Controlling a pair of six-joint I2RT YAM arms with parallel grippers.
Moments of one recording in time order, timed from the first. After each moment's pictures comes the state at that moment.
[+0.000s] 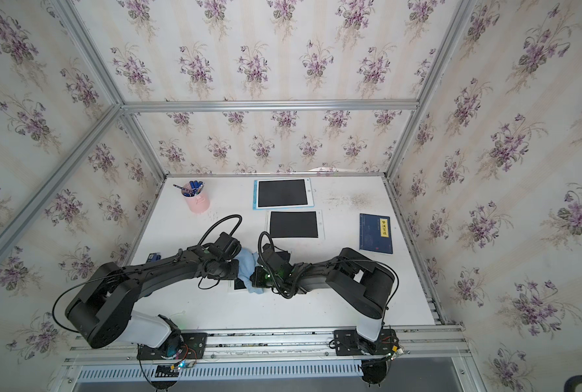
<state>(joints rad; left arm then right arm) -0.57 1.49 0.71 -0.54 -0.05 -0.55 1.04 1.78 0.76 0.24 -0.15 1.01</state>
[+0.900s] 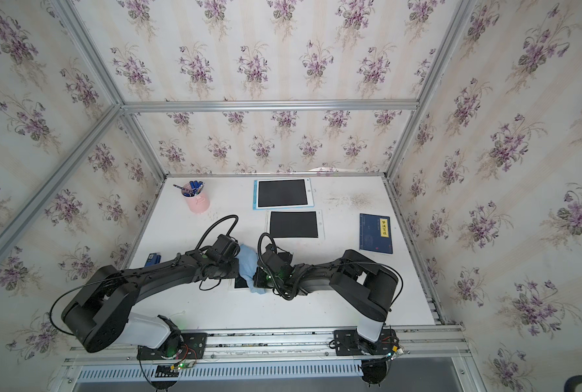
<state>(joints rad) -0.57 1.47 0.63 -0.40 -0.08 -0.61 1.05 1.75 0.75 0.18 -0.08 1.02</state>
